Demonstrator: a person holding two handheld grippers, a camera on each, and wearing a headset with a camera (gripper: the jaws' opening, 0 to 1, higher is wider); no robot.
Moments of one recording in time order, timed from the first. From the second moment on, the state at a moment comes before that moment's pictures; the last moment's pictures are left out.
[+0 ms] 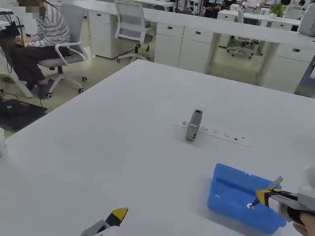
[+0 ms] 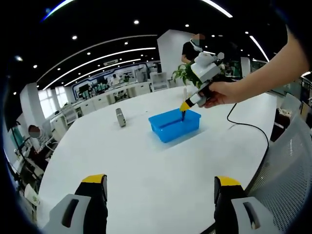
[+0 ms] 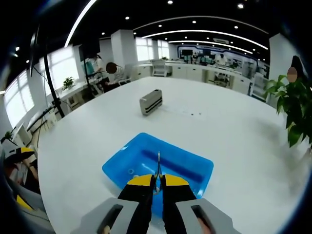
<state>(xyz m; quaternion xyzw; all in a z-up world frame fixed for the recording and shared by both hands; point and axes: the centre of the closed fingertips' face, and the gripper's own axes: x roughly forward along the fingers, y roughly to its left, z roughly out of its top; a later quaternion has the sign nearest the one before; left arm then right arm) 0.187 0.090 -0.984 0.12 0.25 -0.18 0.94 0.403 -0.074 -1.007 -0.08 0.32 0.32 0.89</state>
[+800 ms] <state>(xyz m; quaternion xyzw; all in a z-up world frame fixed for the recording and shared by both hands) 0.190 0.114 -0.994 0.15 0.27 -0.12 0.94 0.397 -0.068 -1.028 -0.11 0.32 0.36 0.87</state>
